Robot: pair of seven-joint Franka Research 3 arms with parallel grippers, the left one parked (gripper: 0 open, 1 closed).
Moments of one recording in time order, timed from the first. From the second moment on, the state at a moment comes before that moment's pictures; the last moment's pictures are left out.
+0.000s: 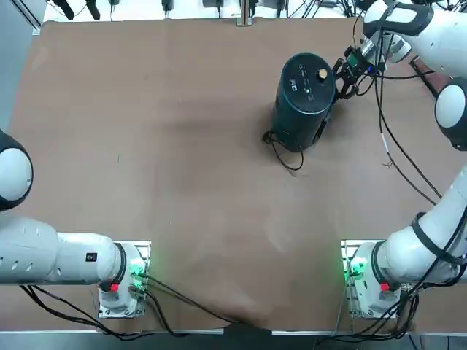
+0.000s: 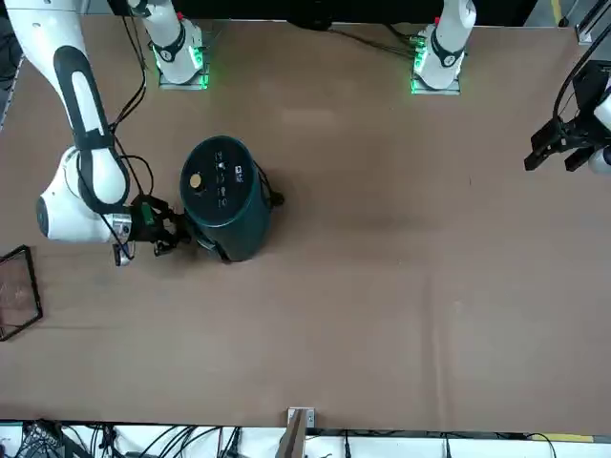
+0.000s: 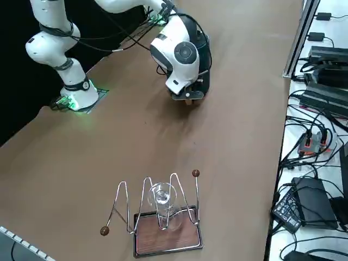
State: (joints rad) arm -0.02 0.47 0.03 -1.88 0.60 2.02 0.84
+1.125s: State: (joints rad) arm 0.01 0.47 0.02 -1.88 0.60 2.03 0.84
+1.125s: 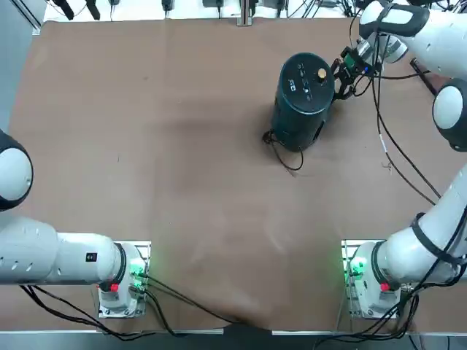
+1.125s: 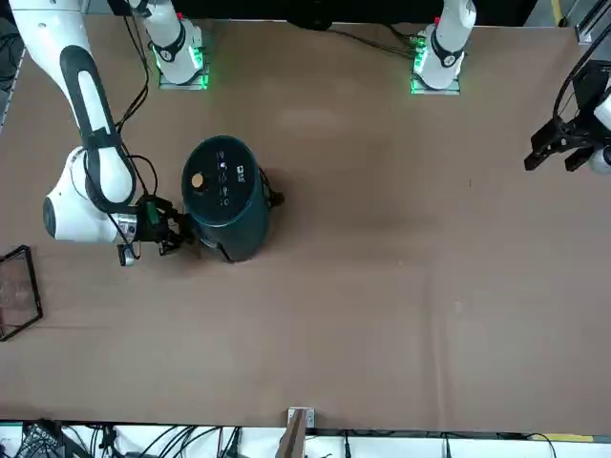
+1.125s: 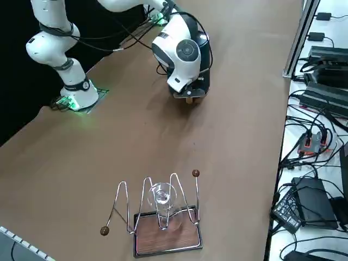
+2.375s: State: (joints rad) arm 0.02 0.39 0.01 -1.86 0.55 1.91 0.84
